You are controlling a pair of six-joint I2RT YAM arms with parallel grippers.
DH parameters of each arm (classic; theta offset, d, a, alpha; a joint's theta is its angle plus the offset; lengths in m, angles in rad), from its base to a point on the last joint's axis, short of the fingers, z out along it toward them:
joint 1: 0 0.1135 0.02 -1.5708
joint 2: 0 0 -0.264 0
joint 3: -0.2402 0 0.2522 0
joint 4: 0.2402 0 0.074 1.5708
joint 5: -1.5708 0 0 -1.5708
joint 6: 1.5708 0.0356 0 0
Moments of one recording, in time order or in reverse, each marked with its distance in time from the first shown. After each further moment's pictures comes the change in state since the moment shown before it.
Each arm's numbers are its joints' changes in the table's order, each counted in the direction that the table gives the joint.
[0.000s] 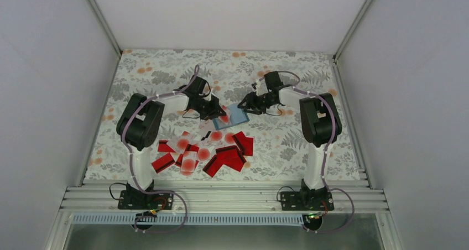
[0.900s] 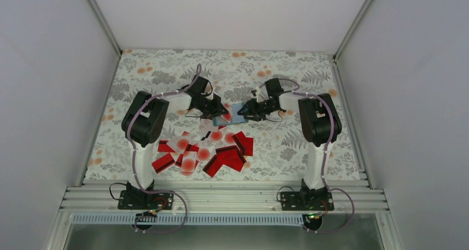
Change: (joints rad) left arm -0.002 0.069 -0.032 -0.074 -0.022 -0.030; right arm -0.002 0.011 0.095 -0.058 0.095 -0.007
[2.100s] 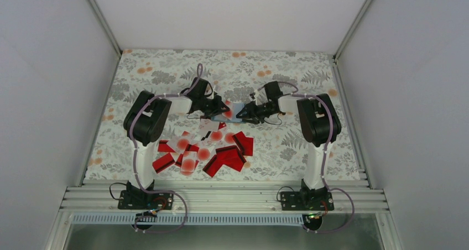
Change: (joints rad) left arm 0.000 0.027 0.050 -0.222 0.046 0.014; right arm 0.013 0.000 0.055 -0.053 0.069 0.000
